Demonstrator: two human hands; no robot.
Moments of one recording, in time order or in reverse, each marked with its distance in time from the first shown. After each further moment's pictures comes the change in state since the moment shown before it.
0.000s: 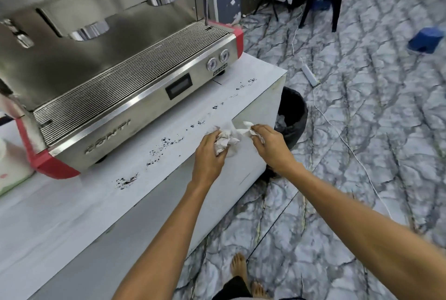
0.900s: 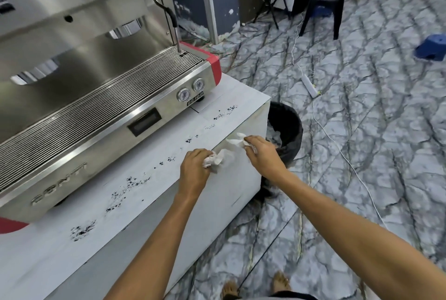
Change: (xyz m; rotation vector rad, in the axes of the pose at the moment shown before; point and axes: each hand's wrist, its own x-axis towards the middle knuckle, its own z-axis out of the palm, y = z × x) left_hand 0.093 0.007 0.071 0.192 0.035 0.027; right_hand 0.083 0.097 -0.025 0.058 -0.048 0.007
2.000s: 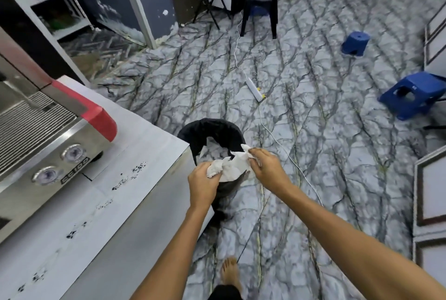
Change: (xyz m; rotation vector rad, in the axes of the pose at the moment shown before) left_hand 0.142 0.156 0.237 -0.345 -0.132 -0.152; right_hand 0.058 0.227 -0.144 -0.119 0.053 0.252
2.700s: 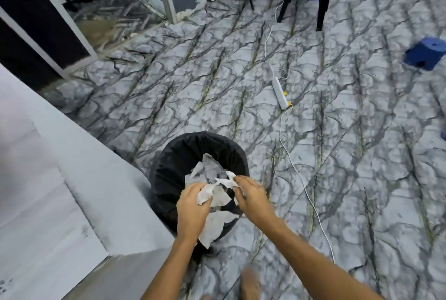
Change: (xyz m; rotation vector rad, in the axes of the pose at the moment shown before) left_hand 0.171 -0.108 0.174 0.122 0.046 -0.216; right_hand 0.193 0.180 0.136 0.097 -0.280 0.003
